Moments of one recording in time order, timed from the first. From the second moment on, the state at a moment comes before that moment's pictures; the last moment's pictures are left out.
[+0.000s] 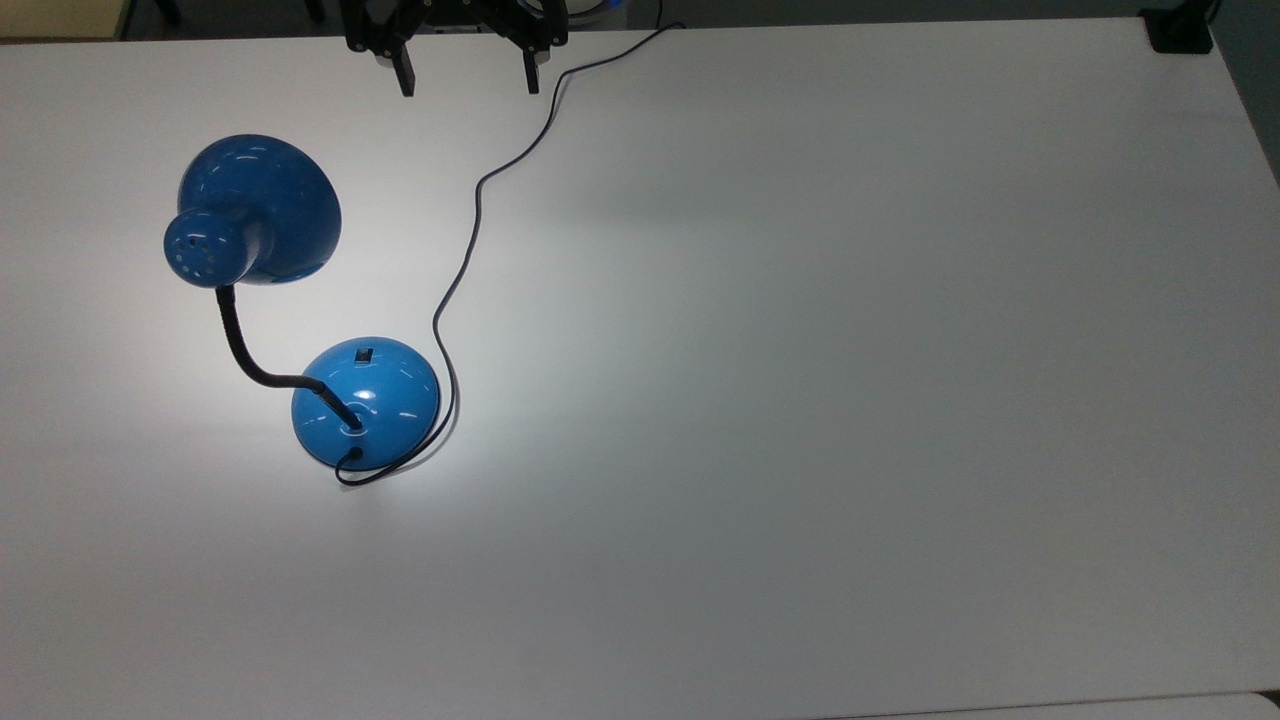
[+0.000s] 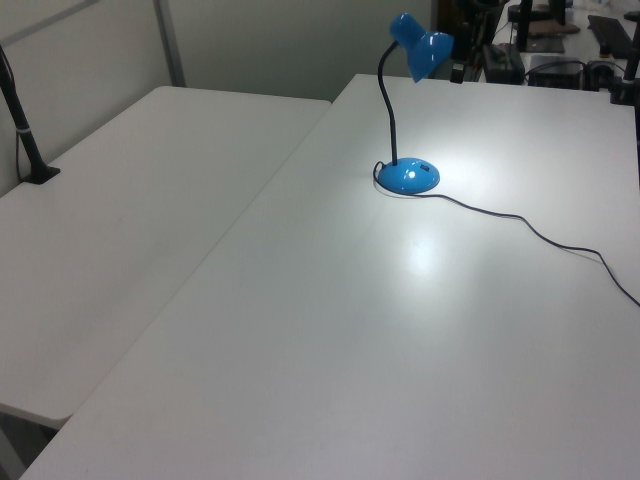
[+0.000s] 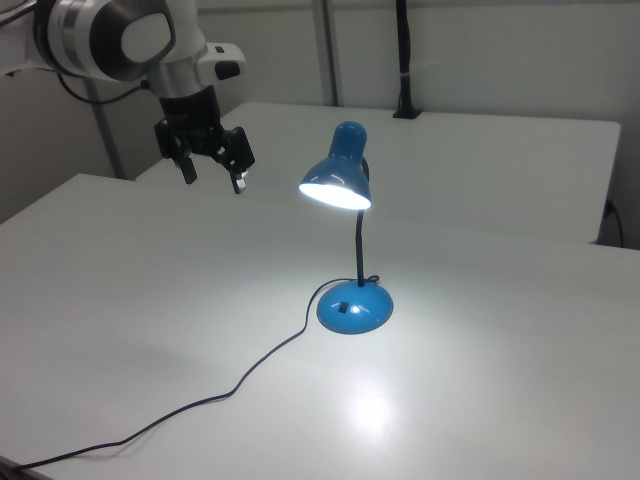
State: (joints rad) arm -0.03 0.01 0.00 -1.65 0.03 1.77 -0.09
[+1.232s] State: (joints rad) arm -0.04 0.01 -0.01 -1.65 -0.08 1.60 -0.48
